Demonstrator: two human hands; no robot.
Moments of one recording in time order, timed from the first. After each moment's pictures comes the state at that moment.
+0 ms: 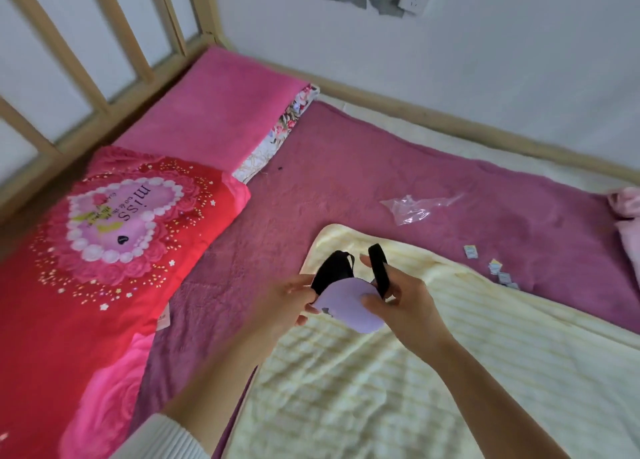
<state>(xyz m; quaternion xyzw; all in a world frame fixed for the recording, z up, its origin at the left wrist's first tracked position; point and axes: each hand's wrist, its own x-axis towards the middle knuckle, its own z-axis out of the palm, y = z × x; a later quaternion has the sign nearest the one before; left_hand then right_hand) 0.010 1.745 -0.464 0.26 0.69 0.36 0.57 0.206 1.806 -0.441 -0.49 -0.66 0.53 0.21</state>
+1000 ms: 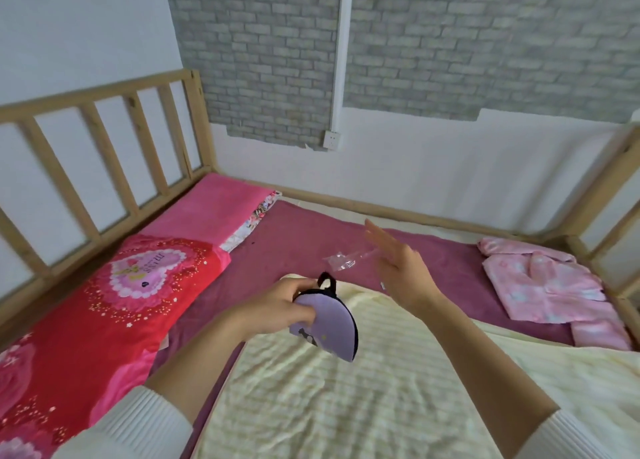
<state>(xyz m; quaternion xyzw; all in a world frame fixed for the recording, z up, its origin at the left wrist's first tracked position) 0.175 1.570 -0.213 0.61 0.59 0.26 0.45 0.386 1.657 -0.203 -0.44 -0.78 0.32 0.31</state>
